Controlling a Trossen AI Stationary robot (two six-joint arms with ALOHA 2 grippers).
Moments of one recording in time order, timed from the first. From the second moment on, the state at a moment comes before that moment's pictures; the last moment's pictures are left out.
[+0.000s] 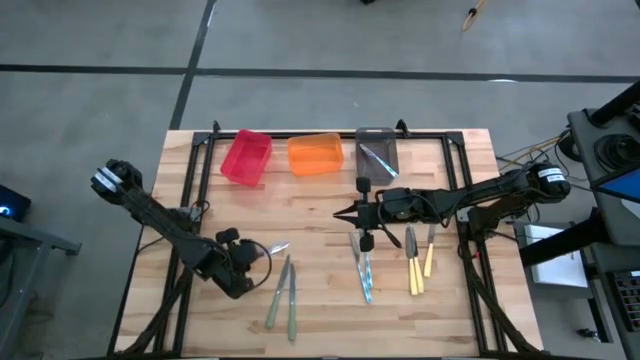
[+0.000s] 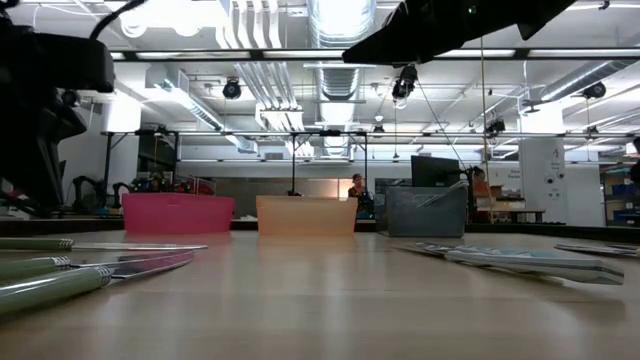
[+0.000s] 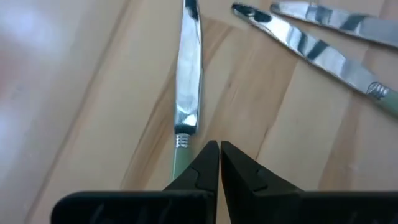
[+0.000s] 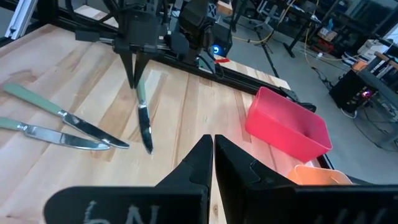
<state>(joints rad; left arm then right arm) -0.67 1.37 0.69 -0.68 -0.39 -1.02 0.08 1.38 0.81 0.29 0.12 -0.33</state>
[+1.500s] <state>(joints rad) -0.50 1.07 0.55 -0.78 -0.18 -0.67 0.05 2.18 1.46 0.14 -0.01 0.13</state>
